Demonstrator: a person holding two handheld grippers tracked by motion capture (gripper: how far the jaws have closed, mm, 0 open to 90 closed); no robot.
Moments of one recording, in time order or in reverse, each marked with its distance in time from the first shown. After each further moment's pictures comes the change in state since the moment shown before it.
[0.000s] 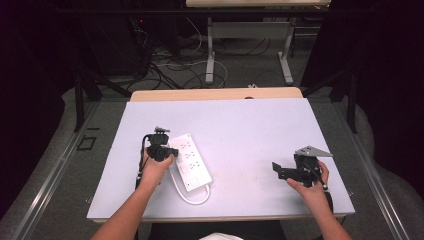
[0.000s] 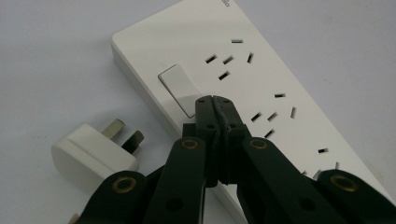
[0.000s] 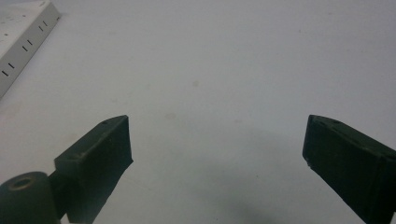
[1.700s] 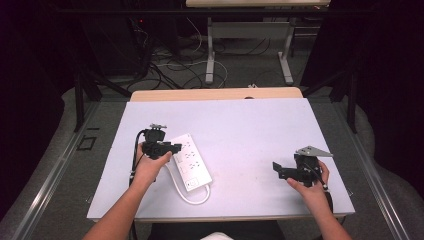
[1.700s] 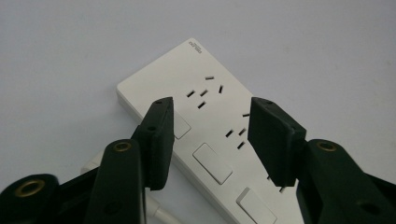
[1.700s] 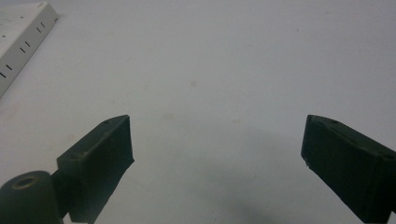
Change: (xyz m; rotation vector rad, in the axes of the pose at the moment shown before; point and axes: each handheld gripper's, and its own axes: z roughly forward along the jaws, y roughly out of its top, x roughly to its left) left arm -0.006 0.005 -0.034 -0.117 -0.024 0.106; right arm 0.000 0.000 0.000 0.001 -0.002 0.014
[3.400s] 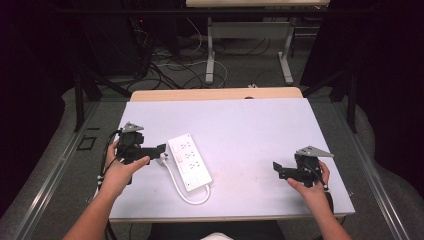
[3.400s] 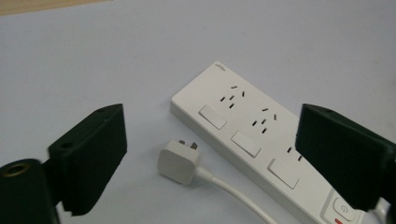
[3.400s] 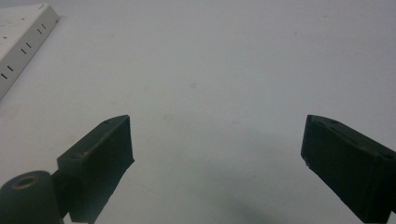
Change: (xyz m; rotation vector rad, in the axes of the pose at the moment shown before) left arm 0.028 -0.015 -0.064 -0.138 0.025 0.109; right arm 0.001 0.001 -0.003 -0.005 -0.006 0.000
